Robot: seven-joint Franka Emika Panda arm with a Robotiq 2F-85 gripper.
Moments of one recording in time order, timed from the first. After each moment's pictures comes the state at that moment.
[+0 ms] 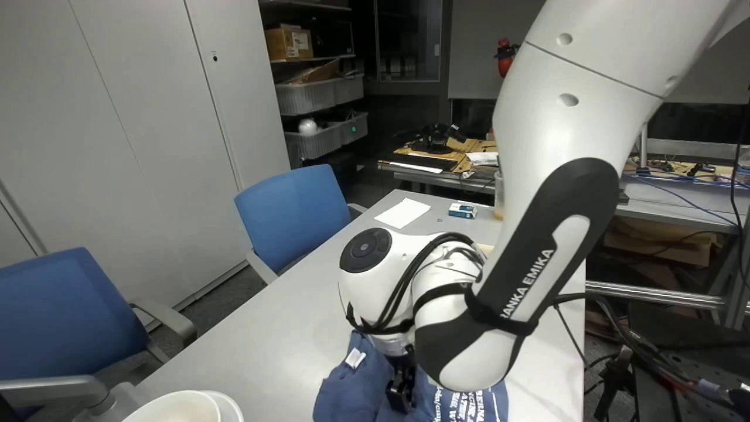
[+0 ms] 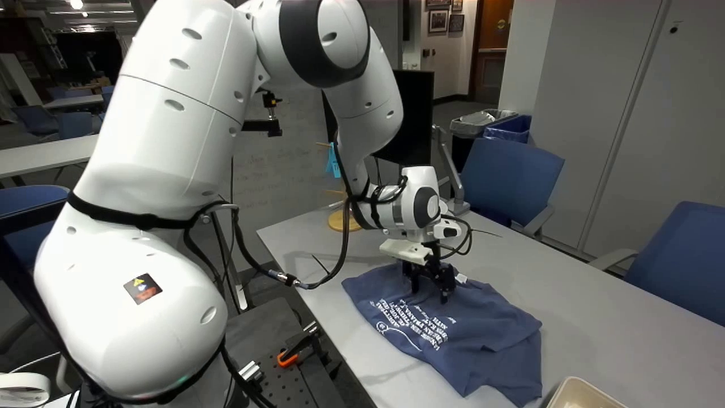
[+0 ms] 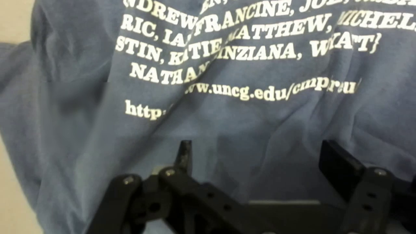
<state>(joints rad) 0.36 0.63 -0.13 -2.11 -0.34 2.58 0.39</state>
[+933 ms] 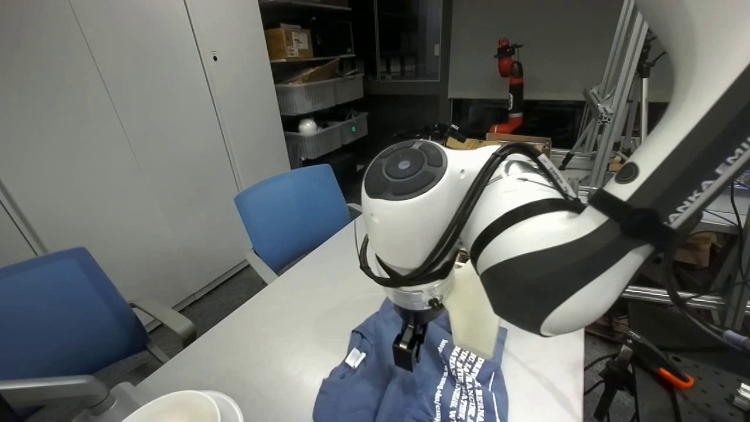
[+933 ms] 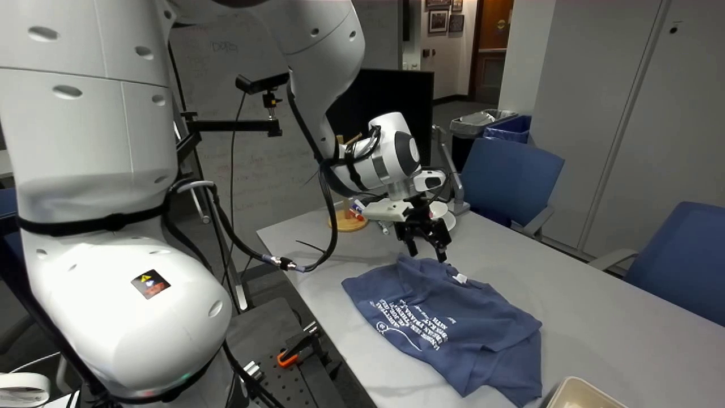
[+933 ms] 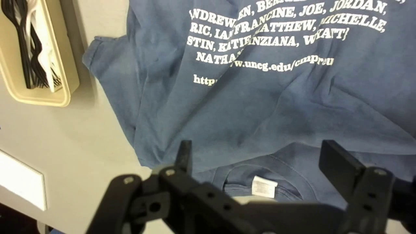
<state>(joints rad) 0.42 0.25 -0.14 -2.32 -0.60 2.51 0.66</state>
